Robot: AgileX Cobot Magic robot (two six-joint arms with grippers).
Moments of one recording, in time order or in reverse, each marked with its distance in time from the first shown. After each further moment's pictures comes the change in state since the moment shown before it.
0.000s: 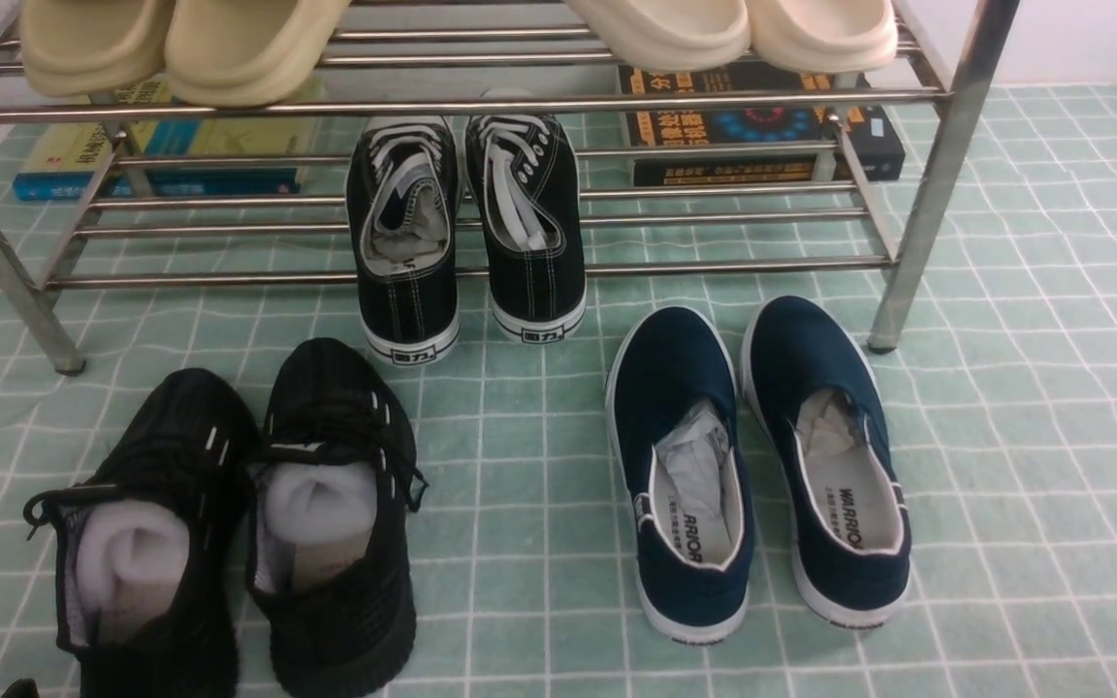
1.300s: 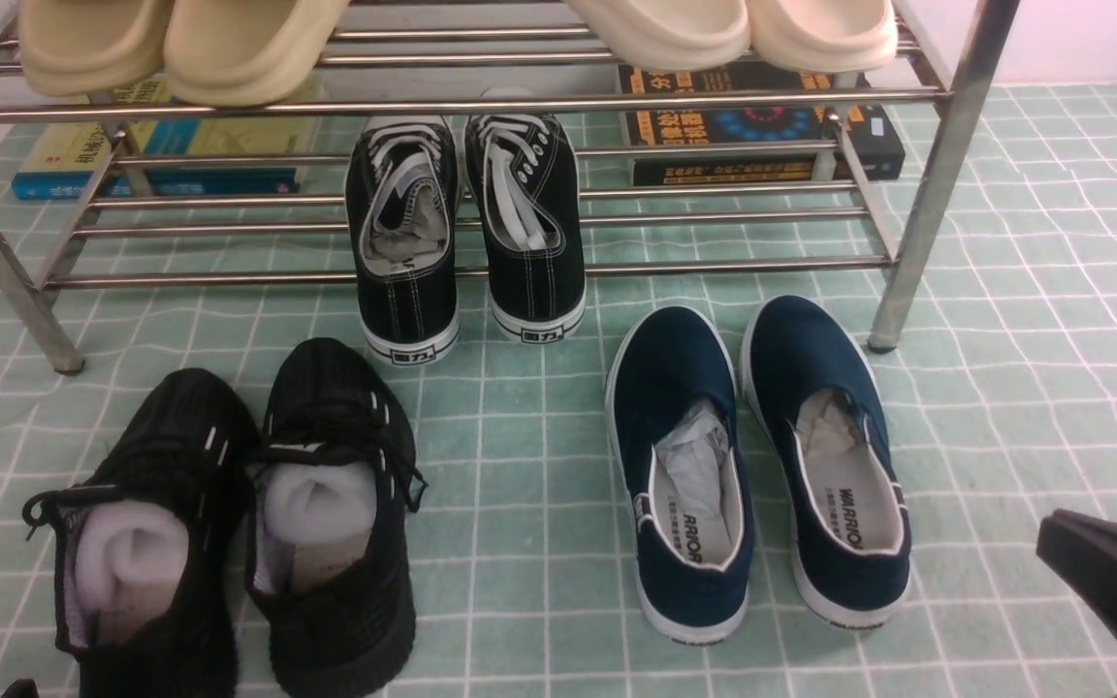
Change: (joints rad) right arm 0.549 0.619 -0.197 0.004 -0.469 0.105; left arm 0.000 0.000 0.000 -0.003 0.000 0.000
